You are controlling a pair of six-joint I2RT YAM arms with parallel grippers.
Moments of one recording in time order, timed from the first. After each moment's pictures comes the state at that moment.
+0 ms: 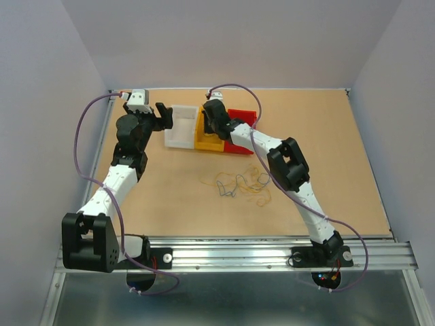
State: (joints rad) left arm -0.12 1.24 0.82 0.43 0.10 -0.17; right arm 0.68 2.45 2.07 -0.18 0.27 0.38
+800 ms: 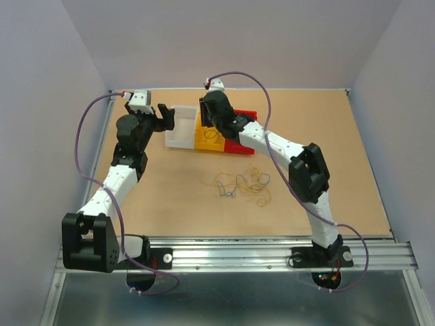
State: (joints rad) left arm -0.12 1.24 0.82 0.43 0.14 -0.16; right arm 0.74 2.18 1.96 -0.24 0.35 0.31
